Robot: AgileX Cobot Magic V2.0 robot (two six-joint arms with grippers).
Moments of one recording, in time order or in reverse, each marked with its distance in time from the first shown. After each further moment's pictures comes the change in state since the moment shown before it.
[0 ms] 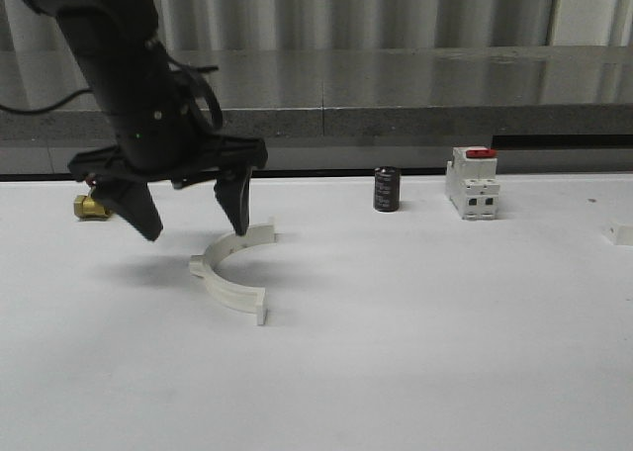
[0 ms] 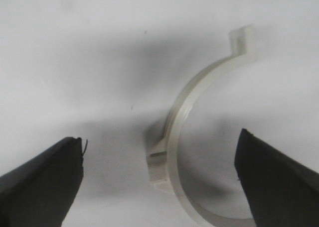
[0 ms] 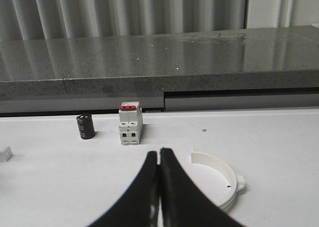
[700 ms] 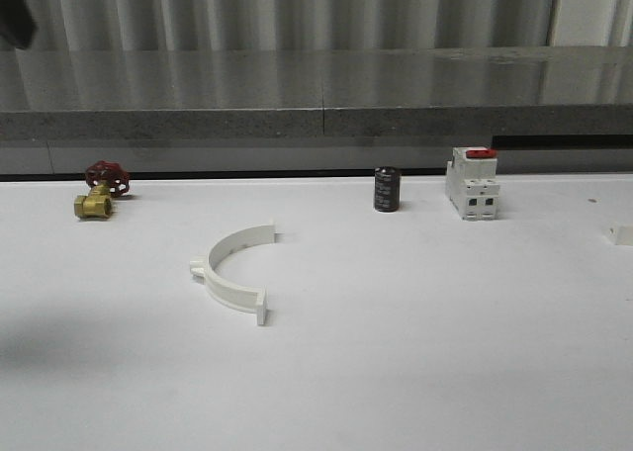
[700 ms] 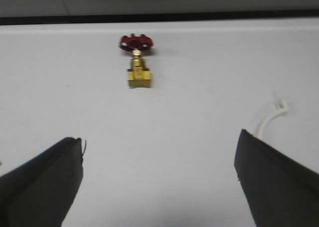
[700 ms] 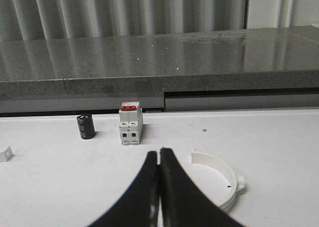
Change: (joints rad) left arm 0.240 -0.758 0.480 0.172 -0.186 0.018; right arm 0.000 0.000 0.000 0.000 0.000 0.000
